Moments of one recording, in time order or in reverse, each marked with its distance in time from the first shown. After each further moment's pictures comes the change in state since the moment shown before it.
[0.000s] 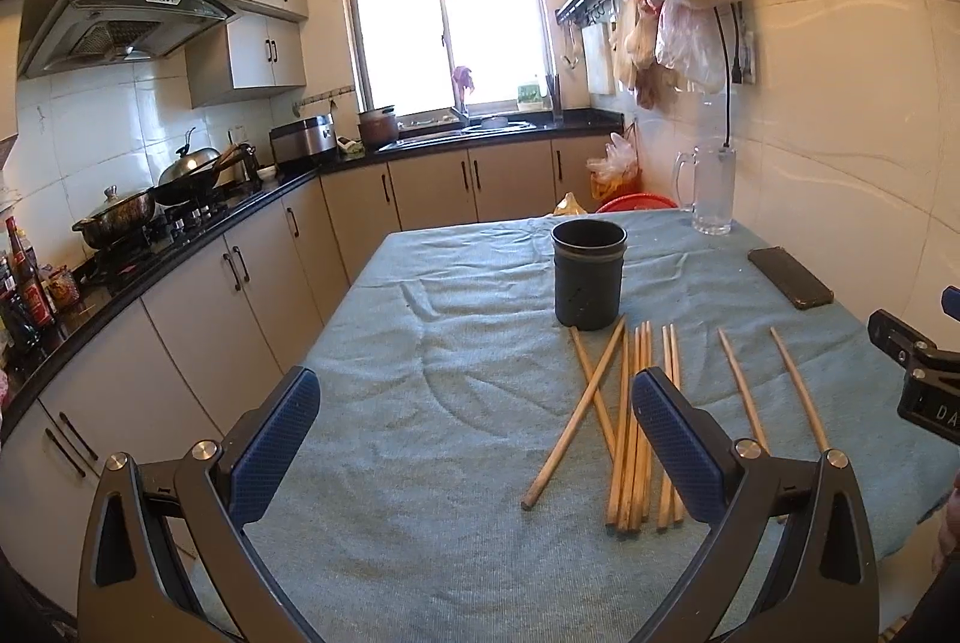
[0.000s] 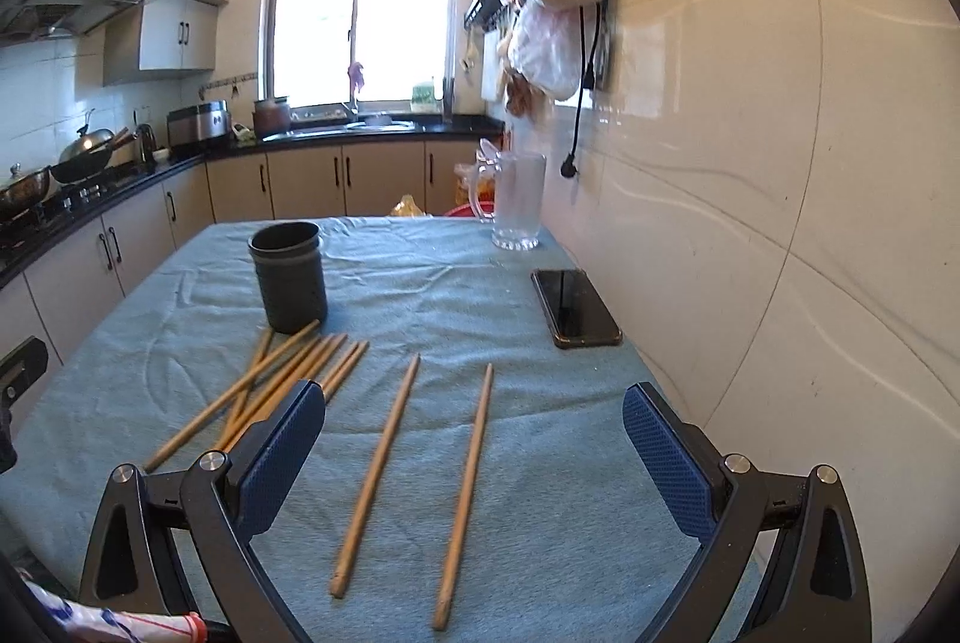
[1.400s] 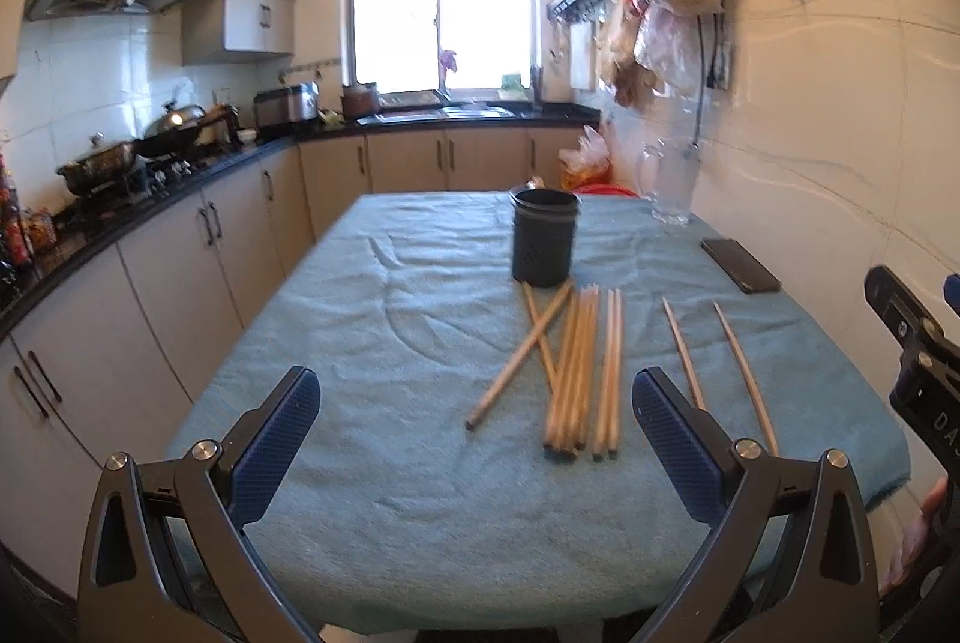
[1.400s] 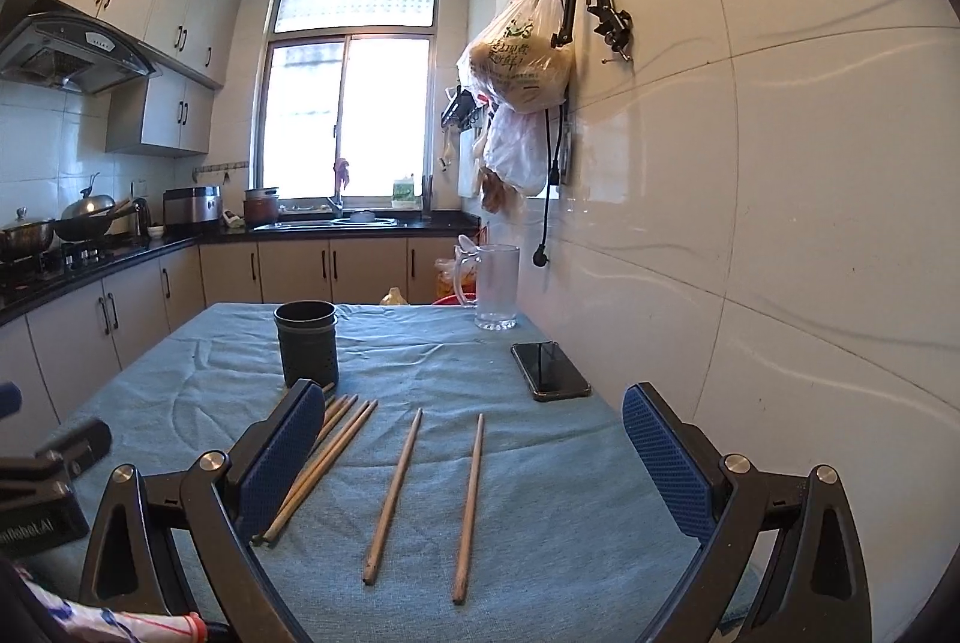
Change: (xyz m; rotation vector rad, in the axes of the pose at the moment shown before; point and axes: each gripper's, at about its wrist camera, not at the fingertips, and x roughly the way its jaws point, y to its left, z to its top) left arm -0.032 -0.006 -0.042 -0.086 0.051 -0.111; right arm -0.083 0.010 -0.034 0.041 -0.253 -0.064
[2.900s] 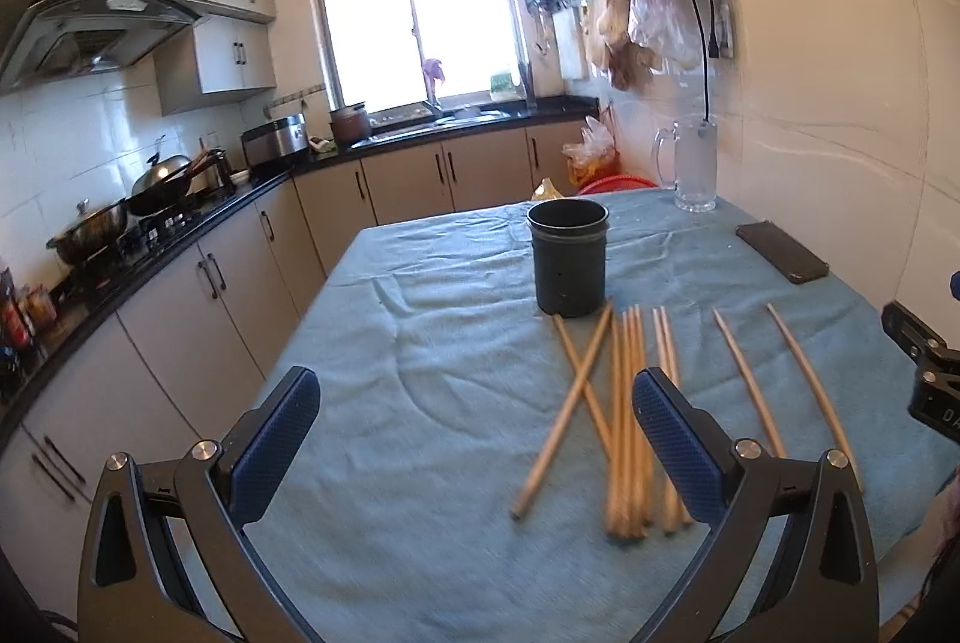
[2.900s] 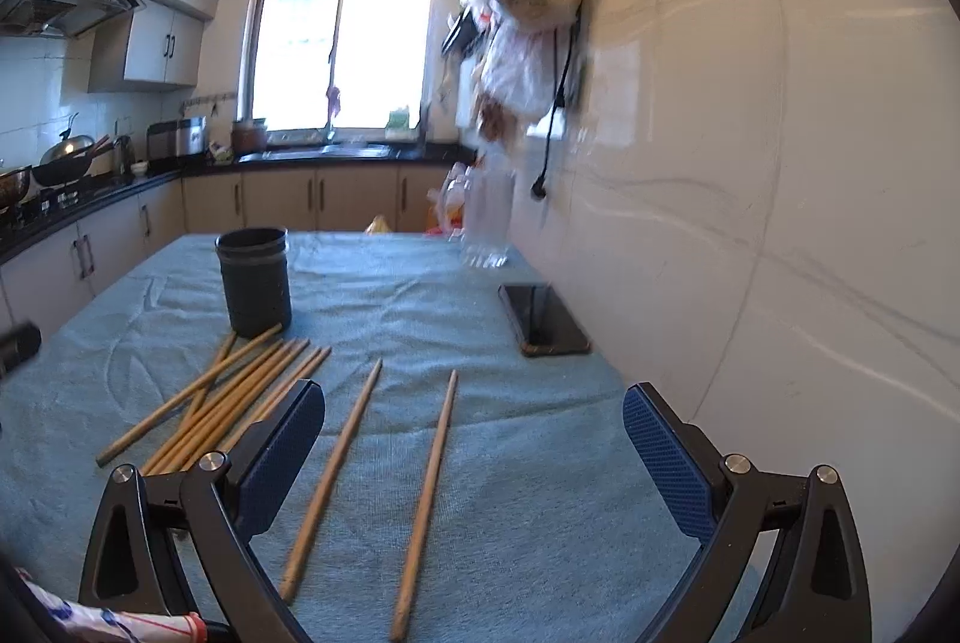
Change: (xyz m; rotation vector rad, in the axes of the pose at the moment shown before) left arm 0.067 0.007 0.043 0.153 -0.011 0.050; right arm 0.097 -0.021 -0.011 -0.044 0.204 0.018
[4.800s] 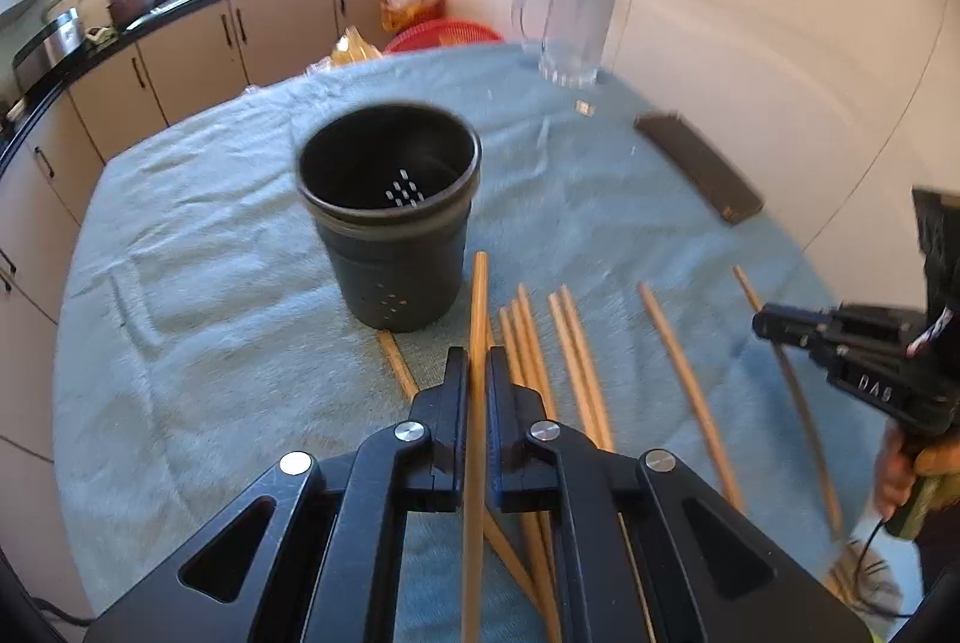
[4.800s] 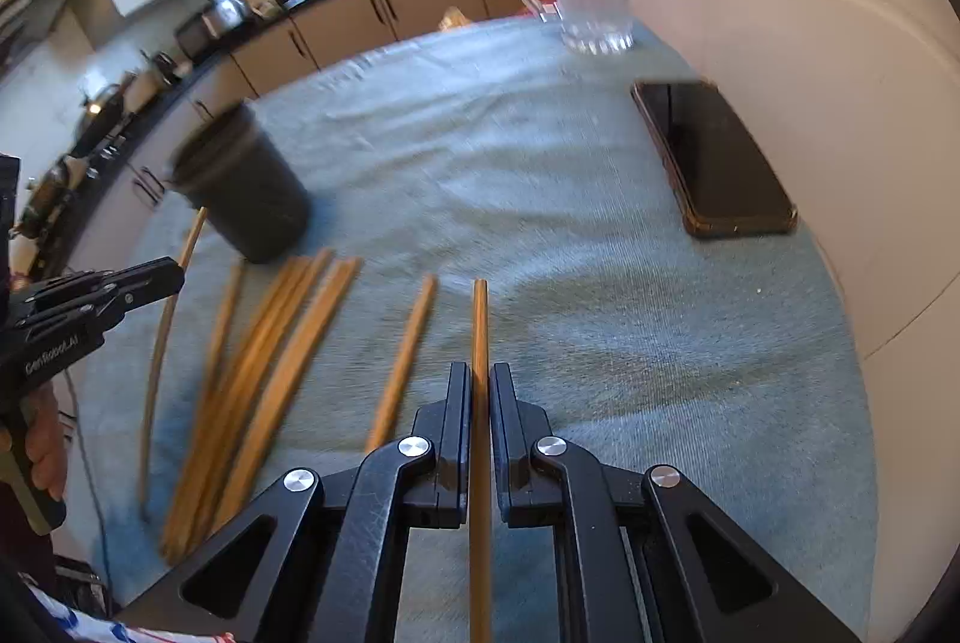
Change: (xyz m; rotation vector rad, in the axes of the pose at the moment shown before) left arm 0.183 -0.041 0.071 0.095 0.408 -0.481; right arm 0.171 -0.006 0.024 0.133 0.535 0.351
